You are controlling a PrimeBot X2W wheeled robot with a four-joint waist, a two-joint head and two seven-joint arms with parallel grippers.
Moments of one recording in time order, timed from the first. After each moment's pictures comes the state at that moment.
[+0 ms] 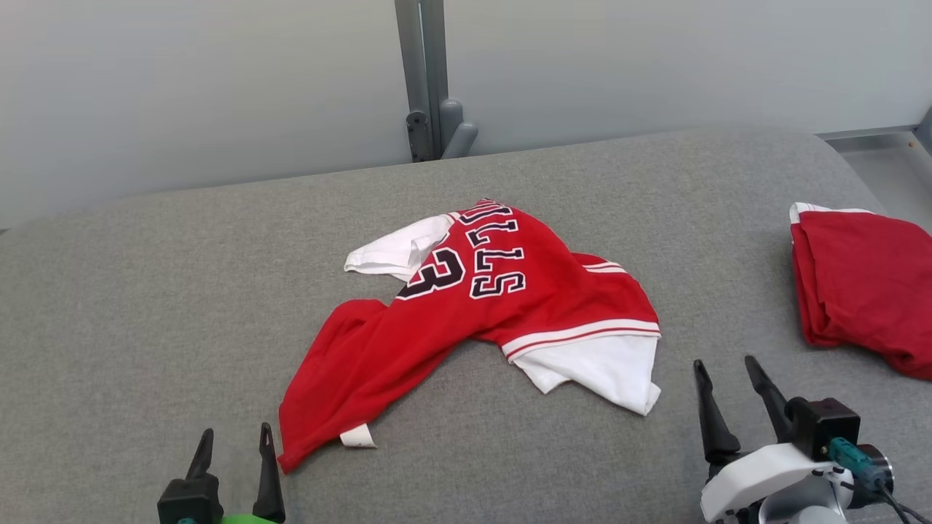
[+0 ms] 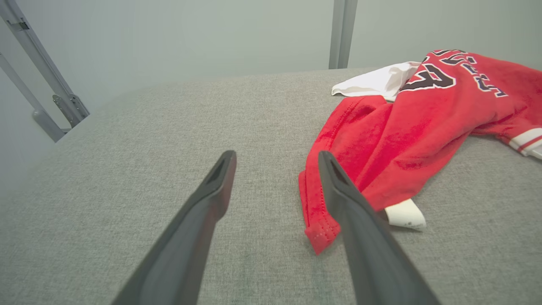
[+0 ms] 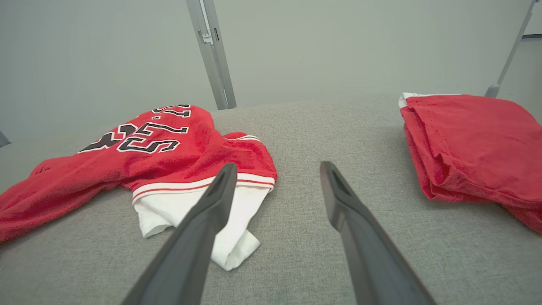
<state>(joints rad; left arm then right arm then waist) 0.03 0.13 -0.11 0.37 -0.17 0.09 -0.26 -0.04 -0.10 0.05 0.32 0.21 0.13 -0.26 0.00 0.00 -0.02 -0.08</state>
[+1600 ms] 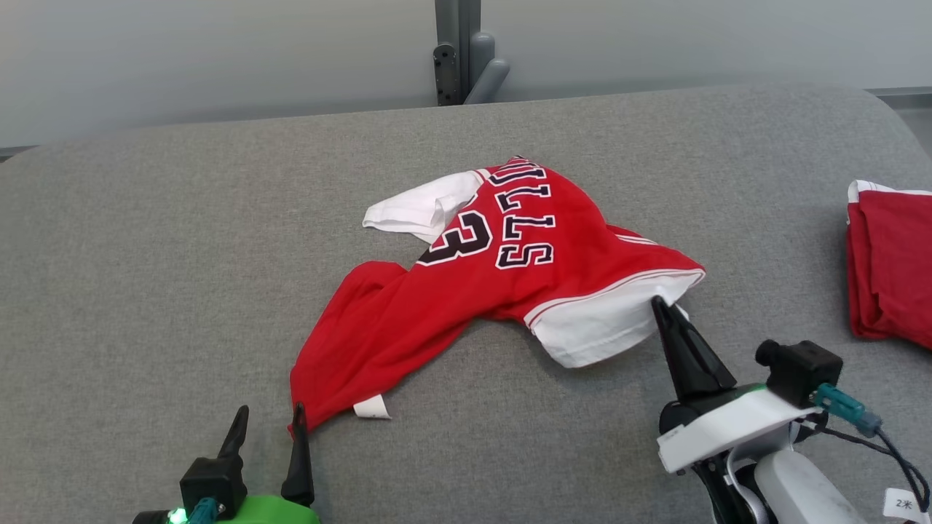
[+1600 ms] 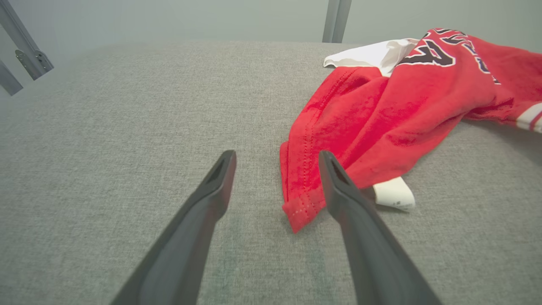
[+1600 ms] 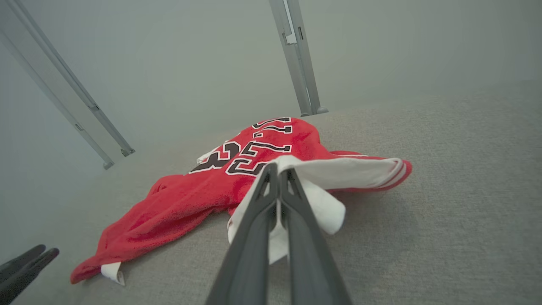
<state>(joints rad) 0.00 0.05 -0.09 0.37 -0.17 0.00 -0.26 -0.15 -0.16 0.30 0.25 0.45 0.13 -0.26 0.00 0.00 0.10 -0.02</state>
